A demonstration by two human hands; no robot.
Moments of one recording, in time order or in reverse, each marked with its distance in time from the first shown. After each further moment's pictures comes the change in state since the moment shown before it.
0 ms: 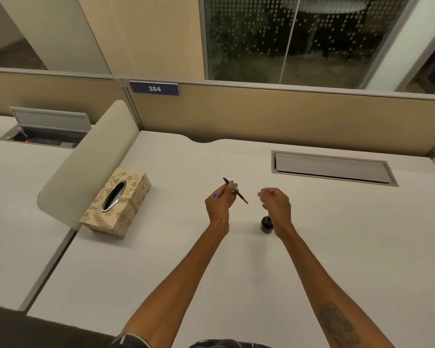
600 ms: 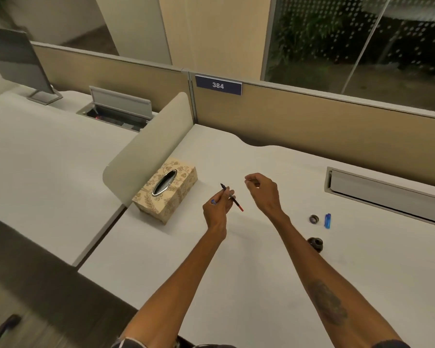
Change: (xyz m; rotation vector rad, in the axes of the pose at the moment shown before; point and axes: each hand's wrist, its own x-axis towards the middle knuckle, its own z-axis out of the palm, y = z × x) left_hand 0.029 0.041 -0.114 -0.085 0.257 0.083; right_hand 0.006 -0.041 0.159 -0.399 -0.337 -0.530
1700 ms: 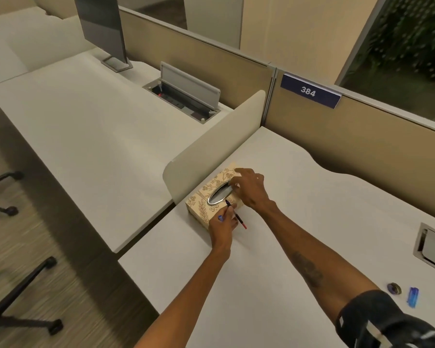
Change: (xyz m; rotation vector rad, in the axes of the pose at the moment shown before) left_hand 0.099 0.028 -0.129 -0.048 0.301 -0.001; right_hand 0.102 -0.086 0.224 -0.636 -0.485 -0.489
